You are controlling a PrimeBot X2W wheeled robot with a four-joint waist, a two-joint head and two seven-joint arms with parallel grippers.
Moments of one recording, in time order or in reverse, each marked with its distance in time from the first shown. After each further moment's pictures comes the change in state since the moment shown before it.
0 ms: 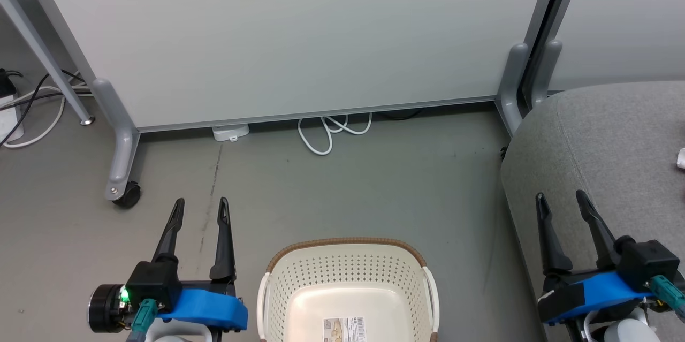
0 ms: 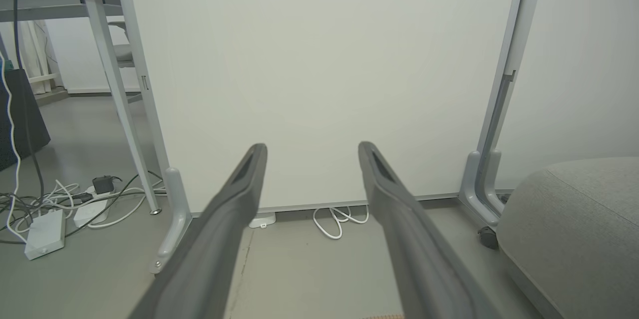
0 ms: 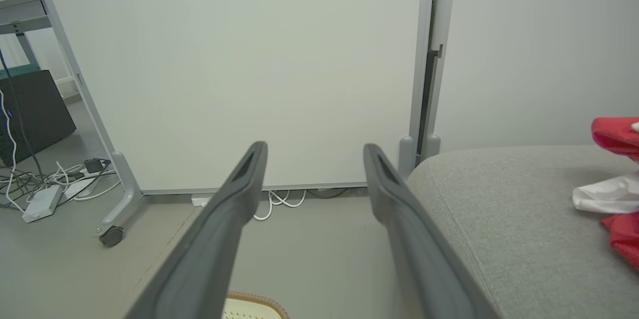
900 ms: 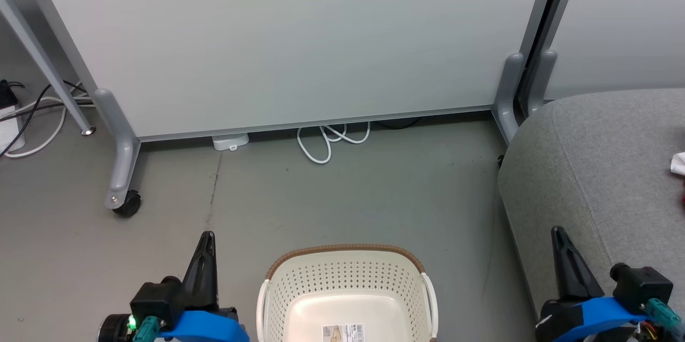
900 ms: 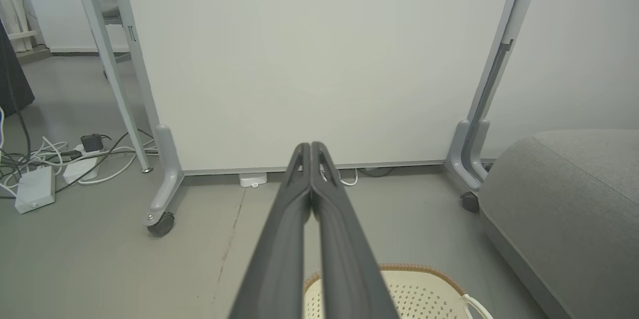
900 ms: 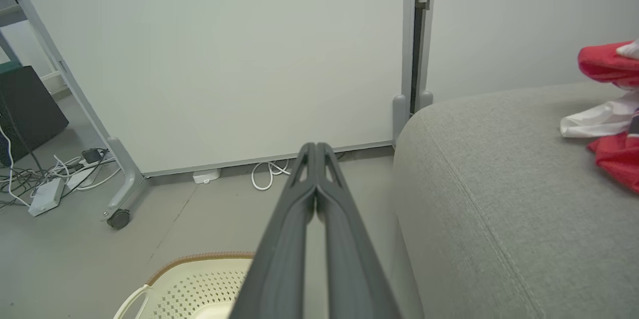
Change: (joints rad) left arm 0.051 -0.001 -0.003 0.074 -0.043 -0.021 0.016; right arm 0.063 0.037 -0.028 0.058 0.028 0.000 0.017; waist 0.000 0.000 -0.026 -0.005
